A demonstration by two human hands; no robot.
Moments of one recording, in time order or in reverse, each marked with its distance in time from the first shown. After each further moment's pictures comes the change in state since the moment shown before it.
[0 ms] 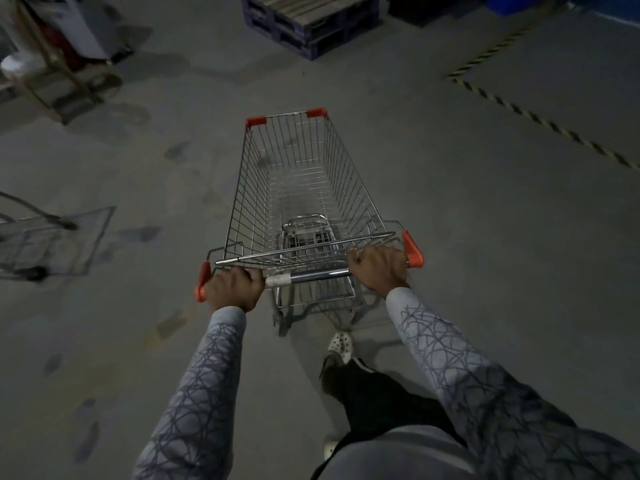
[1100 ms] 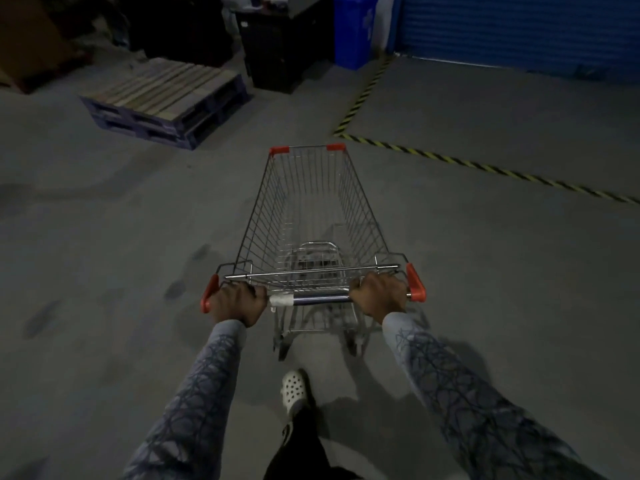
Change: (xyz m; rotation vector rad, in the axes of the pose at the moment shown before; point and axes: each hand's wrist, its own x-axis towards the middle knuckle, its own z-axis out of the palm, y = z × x) left_hand 0.515 0.299 -0.053 0.032 0.019 0.562; right_hand 0.424 0.096 -0.039 0.037 0.032 0.569
